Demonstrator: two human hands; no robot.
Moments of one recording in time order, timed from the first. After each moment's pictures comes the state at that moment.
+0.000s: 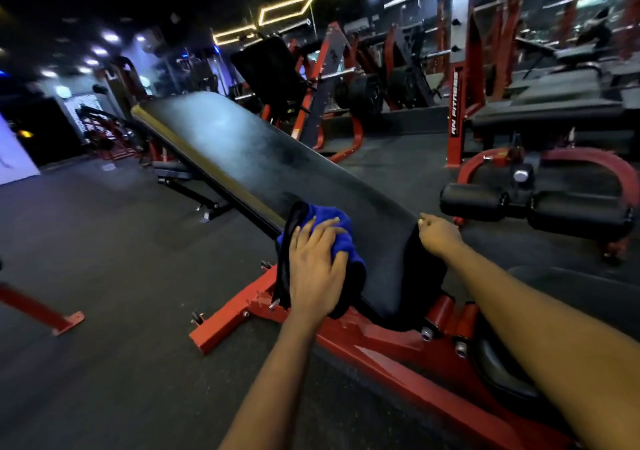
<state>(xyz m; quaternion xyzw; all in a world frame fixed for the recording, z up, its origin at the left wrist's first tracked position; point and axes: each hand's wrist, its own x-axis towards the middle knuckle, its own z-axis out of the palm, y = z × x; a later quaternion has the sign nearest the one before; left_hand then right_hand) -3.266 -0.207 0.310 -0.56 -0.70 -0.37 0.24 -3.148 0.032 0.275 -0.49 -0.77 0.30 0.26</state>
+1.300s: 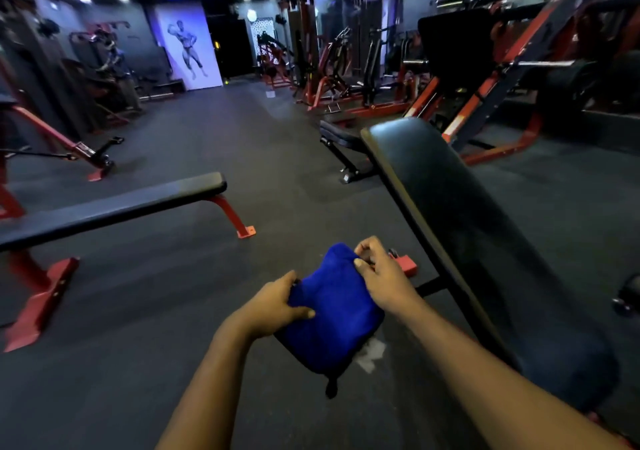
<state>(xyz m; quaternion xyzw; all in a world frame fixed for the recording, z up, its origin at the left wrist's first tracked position) -3.368 -0.578 0.576 -0.24 -0.89 -0.32 -0.23 -3.310 -0.357 0.549 -0.08 -0.85 0.50 0.13</state>
